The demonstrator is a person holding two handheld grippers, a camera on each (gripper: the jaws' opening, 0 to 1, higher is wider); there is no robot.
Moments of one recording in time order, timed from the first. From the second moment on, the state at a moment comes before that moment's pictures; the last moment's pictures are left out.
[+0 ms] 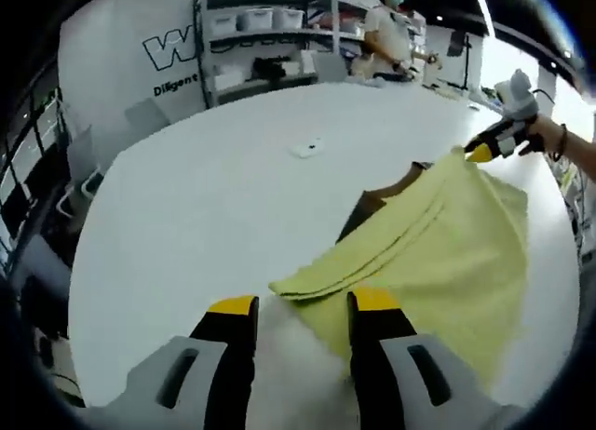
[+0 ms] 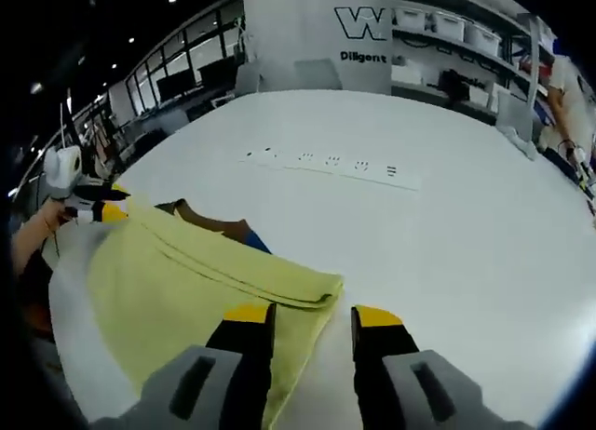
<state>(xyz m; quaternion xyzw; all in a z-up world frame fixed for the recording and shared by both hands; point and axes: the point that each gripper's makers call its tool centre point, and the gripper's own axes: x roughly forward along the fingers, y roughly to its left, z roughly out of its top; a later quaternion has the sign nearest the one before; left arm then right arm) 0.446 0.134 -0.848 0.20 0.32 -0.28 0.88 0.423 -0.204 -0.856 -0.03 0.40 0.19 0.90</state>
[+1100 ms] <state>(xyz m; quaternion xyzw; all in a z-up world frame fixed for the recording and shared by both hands) 0.488 0.144 -0.850 0.02 0.35 -0.18 0.92 0.473 -0.217 -0.847 0.06 0.36 0.13 0.92</state>
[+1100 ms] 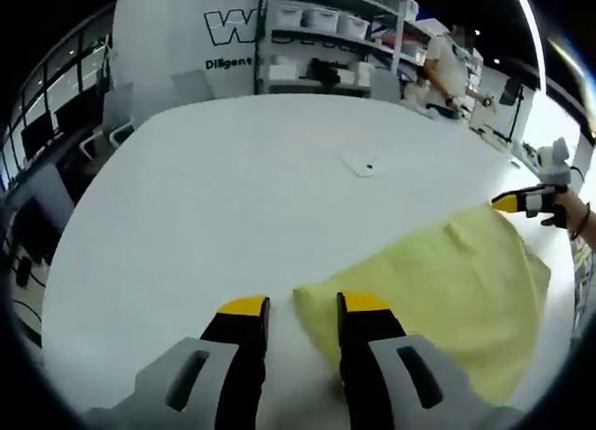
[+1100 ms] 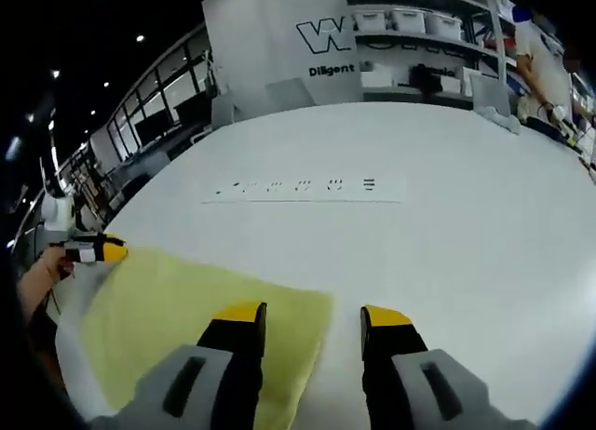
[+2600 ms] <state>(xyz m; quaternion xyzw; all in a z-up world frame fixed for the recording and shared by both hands) 0.336 0.126 -0.834 -0.07 0.40 -0.22 0.89 0.321 -0.182 -0.845 0.08 0.41 0.20 0.89</state>
